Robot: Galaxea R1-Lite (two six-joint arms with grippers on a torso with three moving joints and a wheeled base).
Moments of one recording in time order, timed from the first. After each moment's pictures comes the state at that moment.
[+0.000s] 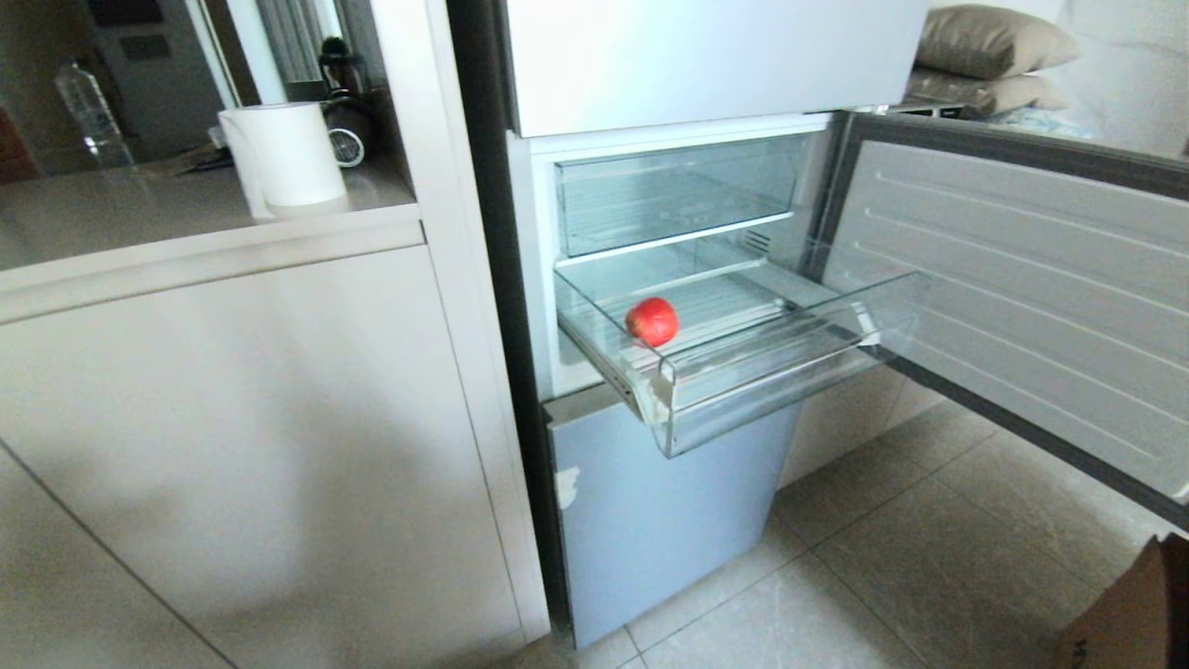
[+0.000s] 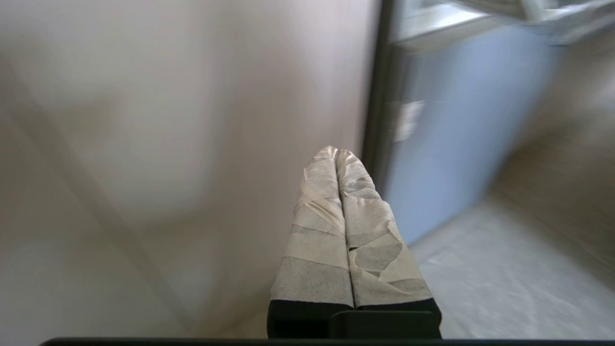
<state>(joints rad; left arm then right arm) 0.00 0.00 0.00 0.00 0.00 0.02 -0.01 0.00 0.00 0.00 0.01 -0.04</state>
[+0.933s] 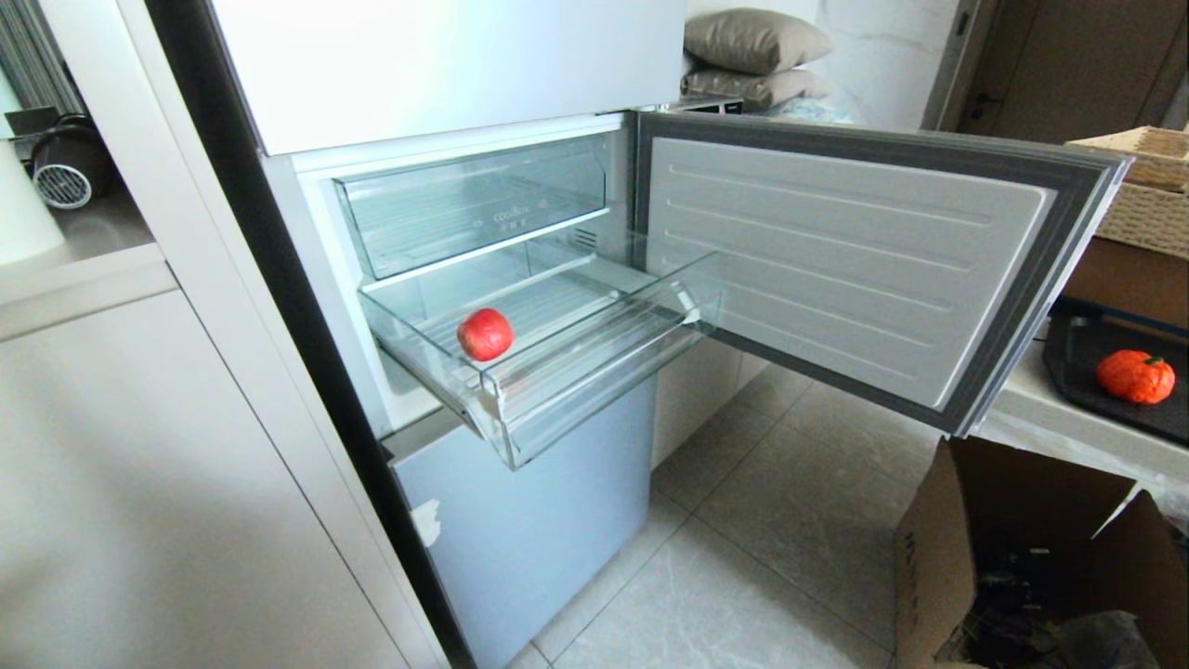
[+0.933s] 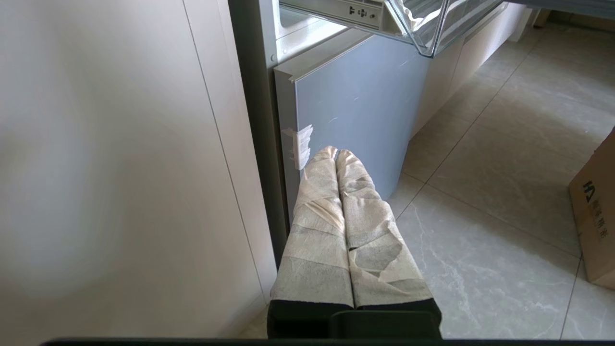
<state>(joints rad) 0.00 0.00 0.00 0.00 0.00 0.02 -0.03 0.17 -0.11 -0.01 -0.07 0.07</state>
